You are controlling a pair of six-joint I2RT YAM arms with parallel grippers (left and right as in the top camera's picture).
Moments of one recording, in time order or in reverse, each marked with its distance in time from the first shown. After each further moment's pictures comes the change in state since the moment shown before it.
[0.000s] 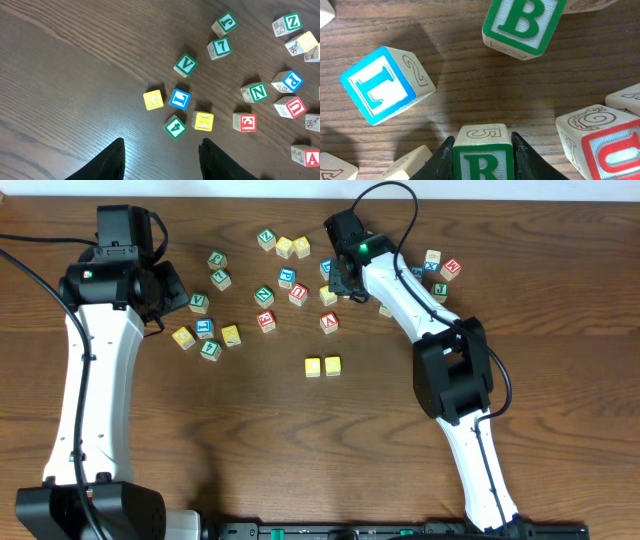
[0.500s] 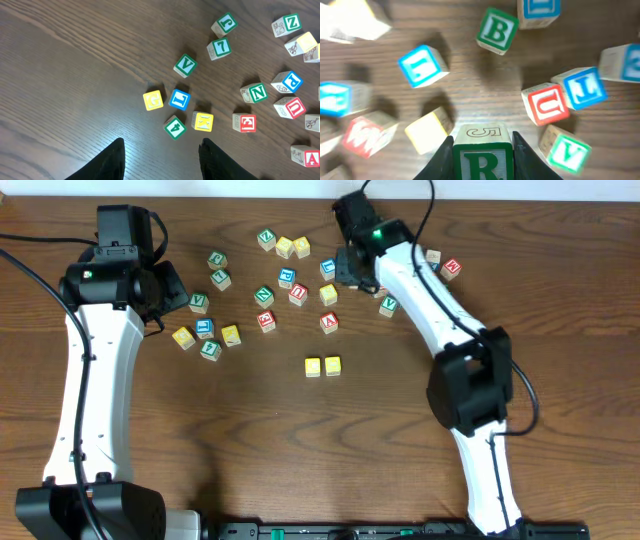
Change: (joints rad) left arm 0.000 0.000 0.000 0.002 0.000 0.000; right arm -0.007 -0.161 0.000 -0.117 -0.017 -0.036
